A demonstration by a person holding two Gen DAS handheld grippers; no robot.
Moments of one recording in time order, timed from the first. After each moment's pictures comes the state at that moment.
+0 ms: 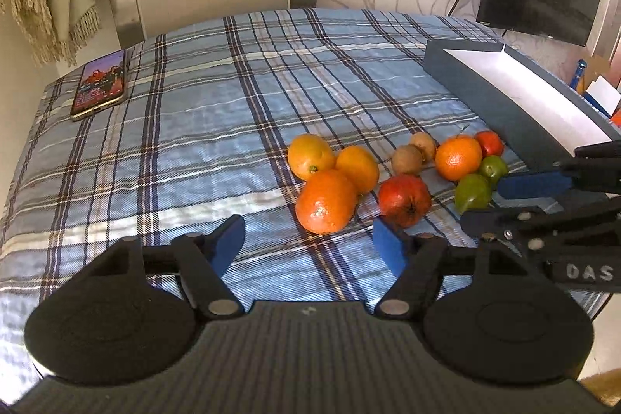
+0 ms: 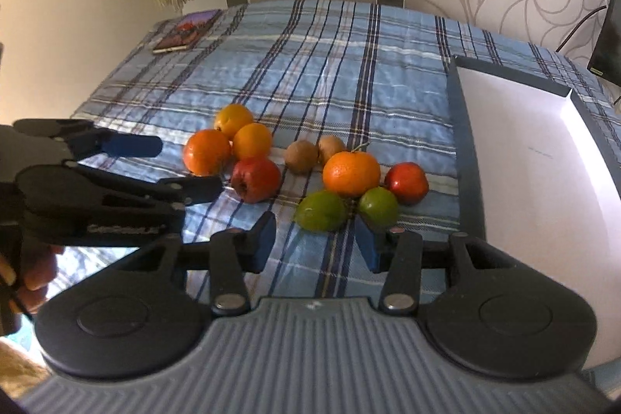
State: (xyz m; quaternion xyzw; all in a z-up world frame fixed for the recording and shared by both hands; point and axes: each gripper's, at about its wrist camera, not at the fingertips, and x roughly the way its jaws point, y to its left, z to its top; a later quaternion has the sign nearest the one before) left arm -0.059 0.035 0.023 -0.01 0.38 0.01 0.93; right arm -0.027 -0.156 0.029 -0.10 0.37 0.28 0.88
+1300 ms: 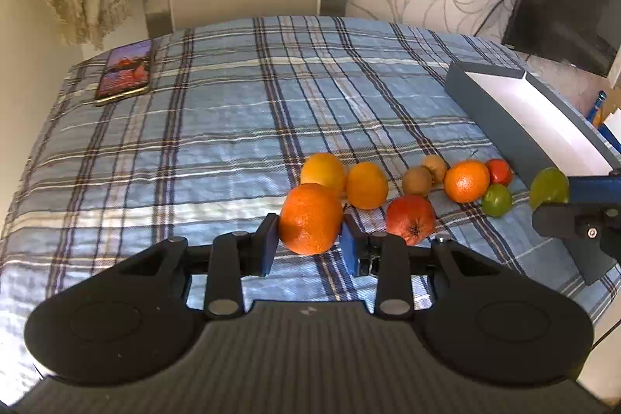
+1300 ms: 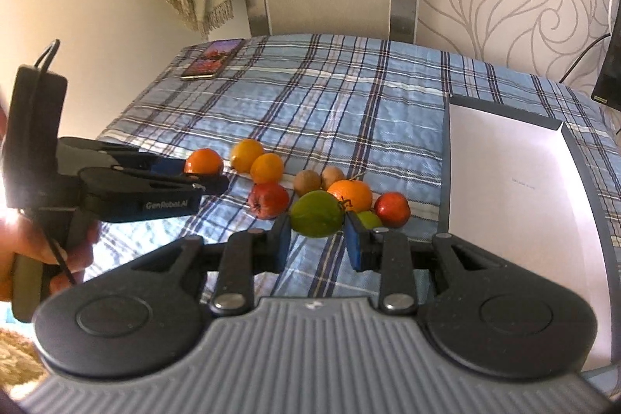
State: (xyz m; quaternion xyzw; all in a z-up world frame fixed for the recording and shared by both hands) left arm -0.063 0.034 0.037 -0.05 0.37 0.06 0.93; right arm -0.041 -0.185 0.067 -0.09 0.33 0.33 0.88
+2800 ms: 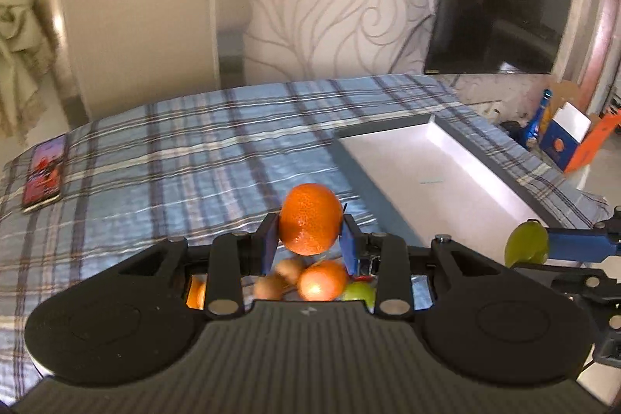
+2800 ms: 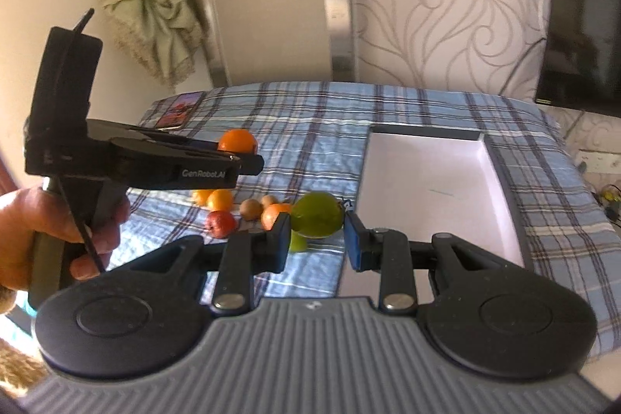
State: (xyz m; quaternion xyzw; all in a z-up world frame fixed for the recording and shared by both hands) left arm -0.014 -0.065 0.104 -0.01 0.33 -0.03 0.94; right arm -0.054 -0.265 0.101 -0.04 0.29 0.28 0.92
